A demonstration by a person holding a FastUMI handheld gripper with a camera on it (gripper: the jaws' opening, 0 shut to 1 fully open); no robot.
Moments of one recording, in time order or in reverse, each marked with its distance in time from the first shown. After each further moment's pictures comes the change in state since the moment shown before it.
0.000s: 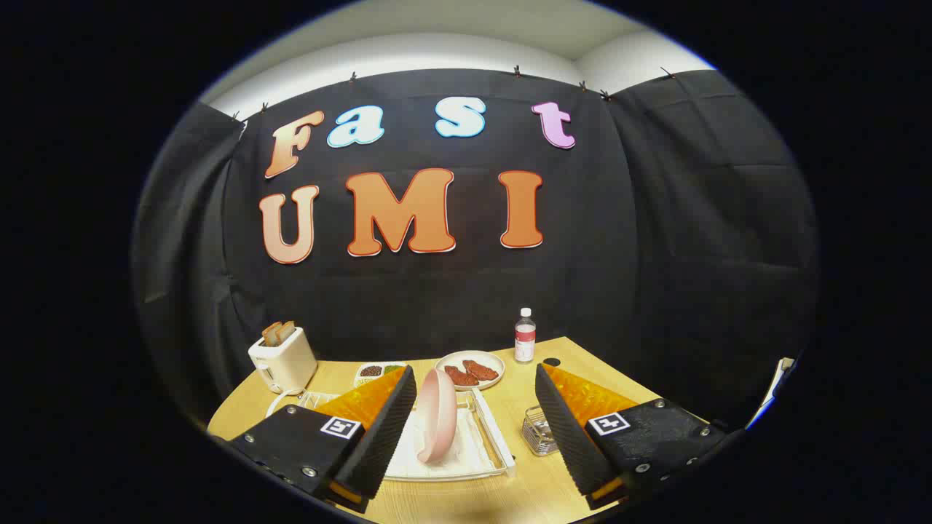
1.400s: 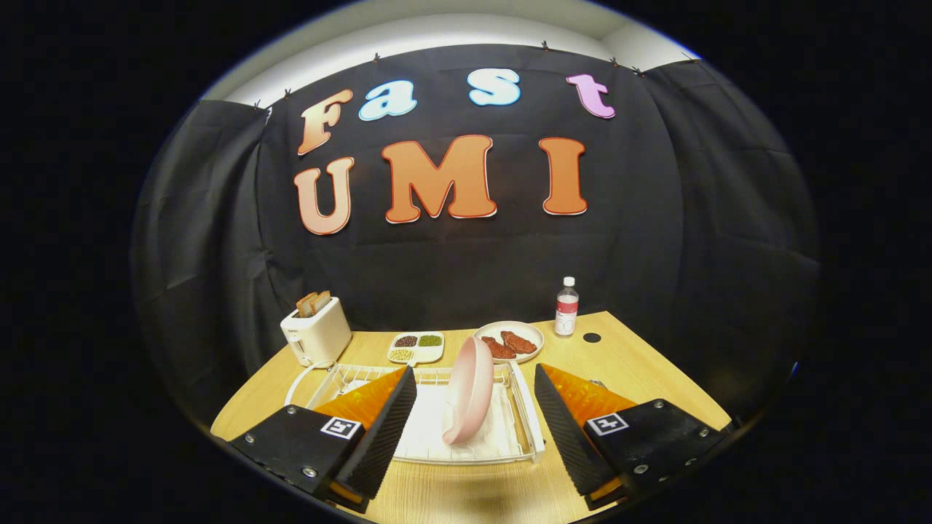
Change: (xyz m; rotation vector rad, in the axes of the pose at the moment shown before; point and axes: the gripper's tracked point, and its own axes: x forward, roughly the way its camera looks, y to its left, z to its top) arm 0.021 0.034 -0.044 -0.036 0.150 0.184
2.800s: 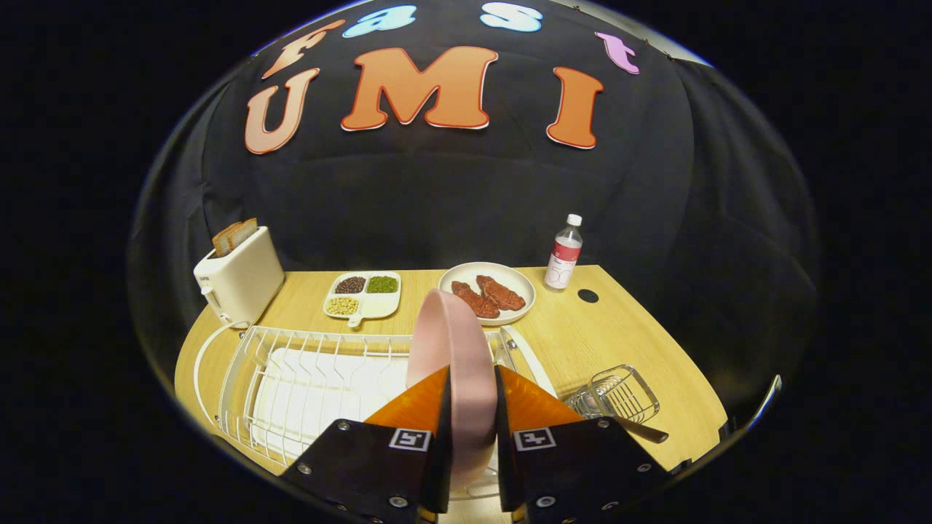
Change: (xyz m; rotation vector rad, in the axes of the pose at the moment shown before) arm 0.128 -0.012 -0.069 -0.074 0.266 -0.219
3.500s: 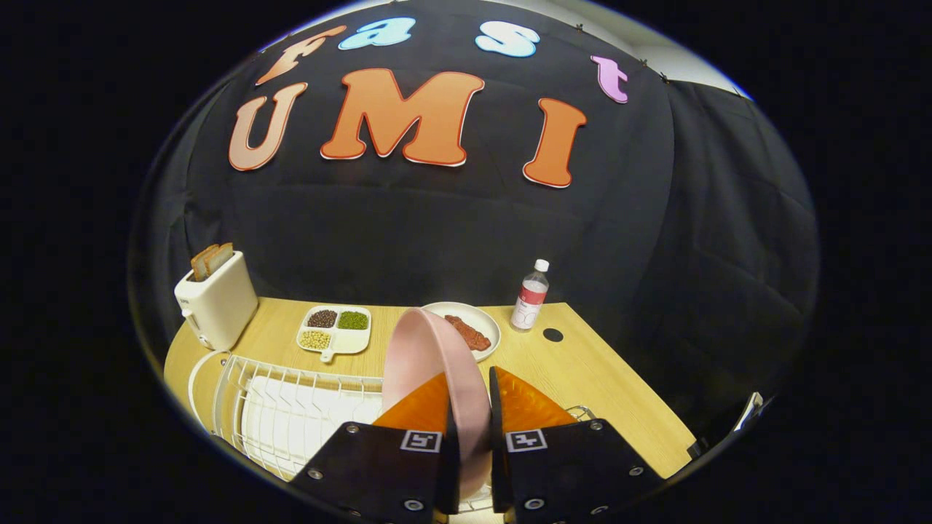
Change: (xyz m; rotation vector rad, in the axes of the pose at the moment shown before) arm -0.018 -0.017 0.065 -0.032 -0.121 -0.080
